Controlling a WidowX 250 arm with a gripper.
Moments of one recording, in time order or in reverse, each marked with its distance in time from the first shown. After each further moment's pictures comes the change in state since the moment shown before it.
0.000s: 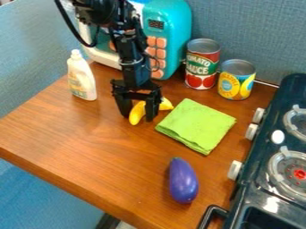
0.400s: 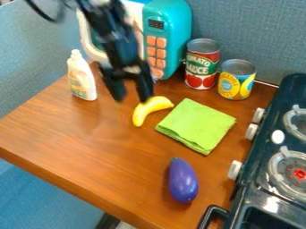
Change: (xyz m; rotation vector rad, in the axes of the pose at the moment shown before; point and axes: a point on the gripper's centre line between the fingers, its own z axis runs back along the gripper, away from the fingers) arm -0.027 -0.002 0.069 -0.105 -0.160 -0.026
